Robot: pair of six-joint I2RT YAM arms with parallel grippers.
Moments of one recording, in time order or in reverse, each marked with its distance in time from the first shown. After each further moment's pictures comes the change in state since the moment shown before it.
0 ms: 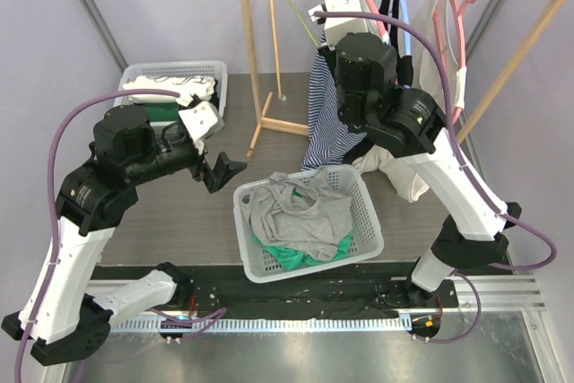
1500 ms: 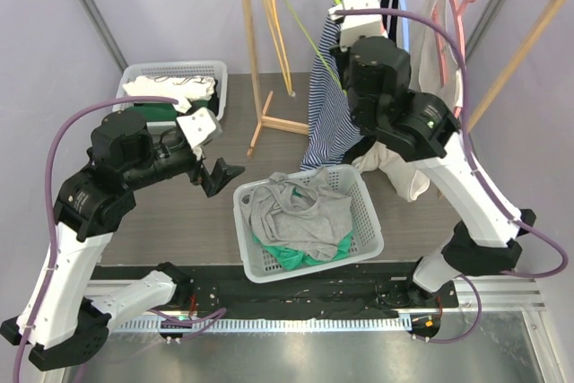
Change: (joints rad) left arm 0.000 -0.032 -0.032 0.003 0.000 0.024; right arm -0.052 -0.058 -0.111 0.028 -0.085 0.135
